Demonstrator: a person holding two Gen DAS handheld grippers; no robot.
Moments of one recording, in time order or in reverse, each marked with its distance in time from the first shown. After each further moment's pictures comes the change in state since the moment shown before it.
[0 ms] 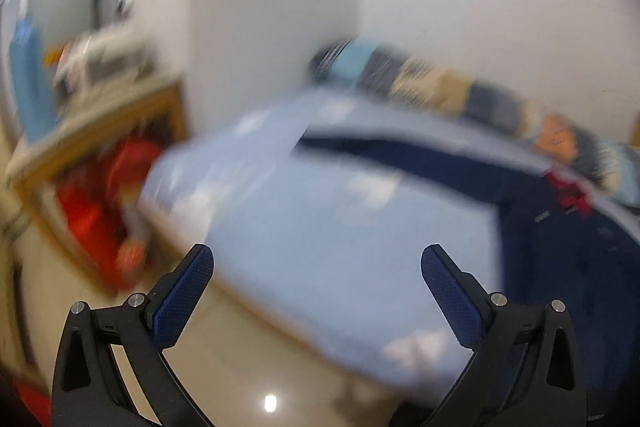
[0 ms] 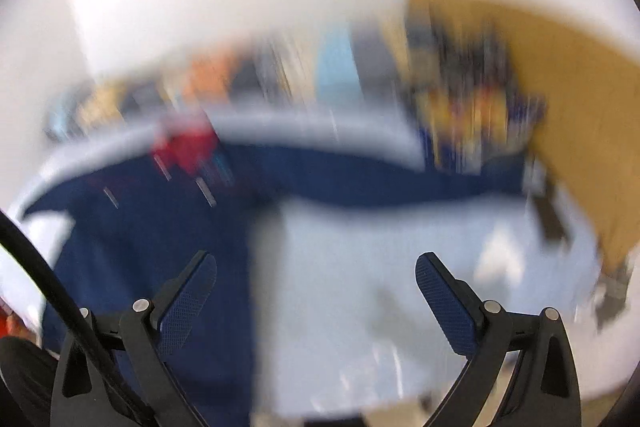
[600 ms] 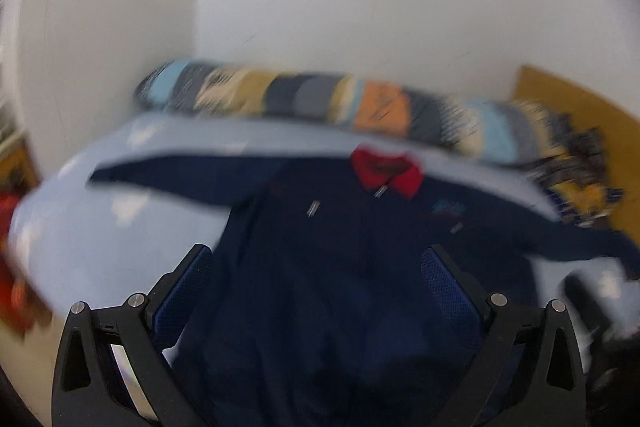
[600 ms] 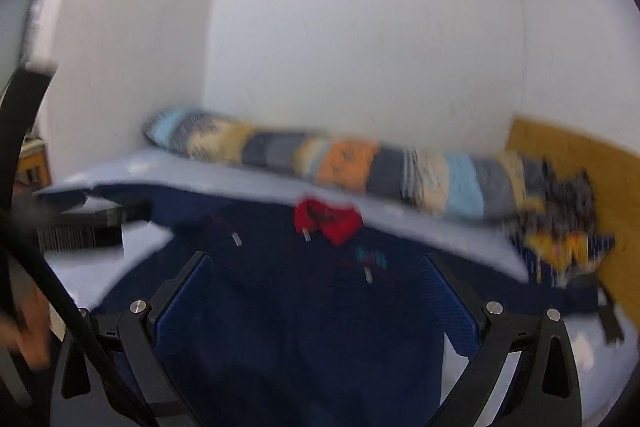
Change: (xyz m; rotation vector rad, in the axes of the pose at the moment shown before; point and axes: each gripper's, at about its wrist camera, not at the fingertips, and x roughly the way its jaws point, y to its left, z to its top) left arm -0.025 -0.382 -0.040 0.159 0.062 -0.292; right arm 0.014 0.252 -0.050 -0.237 -0.226 0.171
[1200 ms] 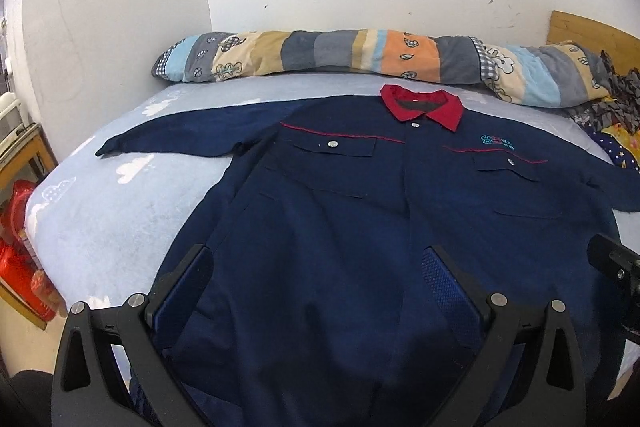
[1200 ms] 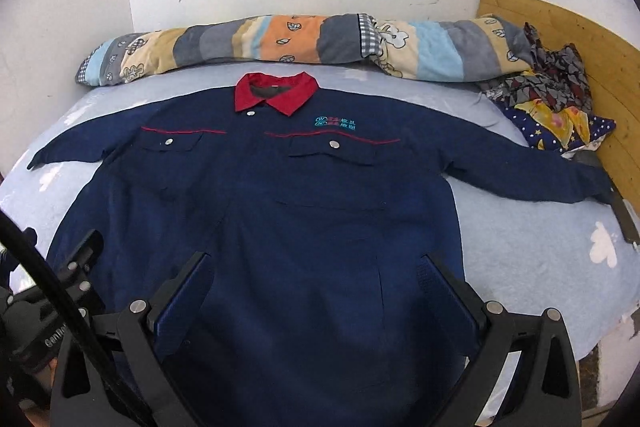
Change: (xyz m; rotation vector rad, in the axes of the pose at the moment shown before) left arm 0.059 -0.015 -0.067 0.050 0.053 0.109; right arm 0.073 -0.051 -0.067 0.160 0.339 -0.081
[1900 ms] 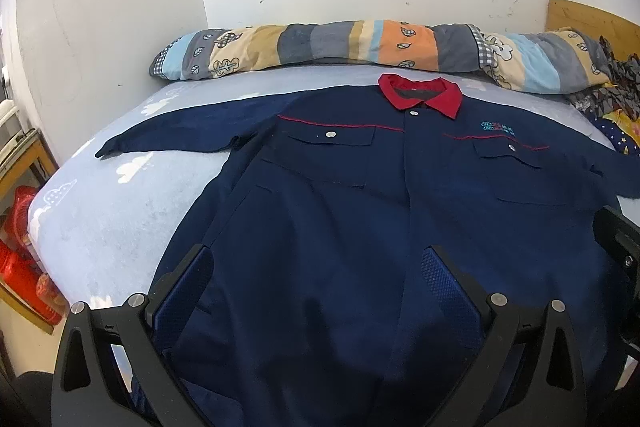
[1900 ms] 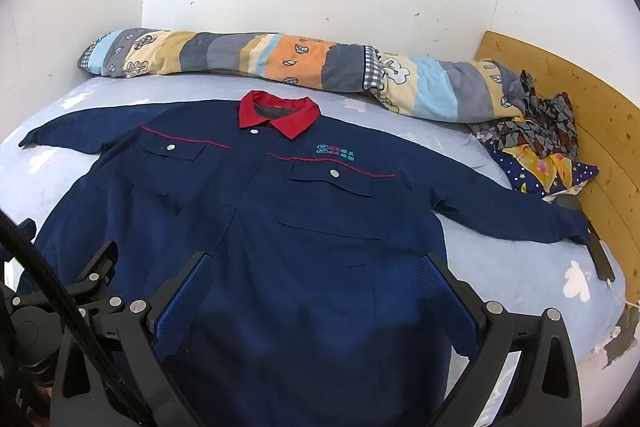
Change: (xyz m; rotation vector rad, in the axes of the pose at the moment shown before) left arm 0.000 0.011 -0.012 0.053 0.013 0.003; right arm -0.023 0.030 0.004 -0.109 -0.081 -0.080
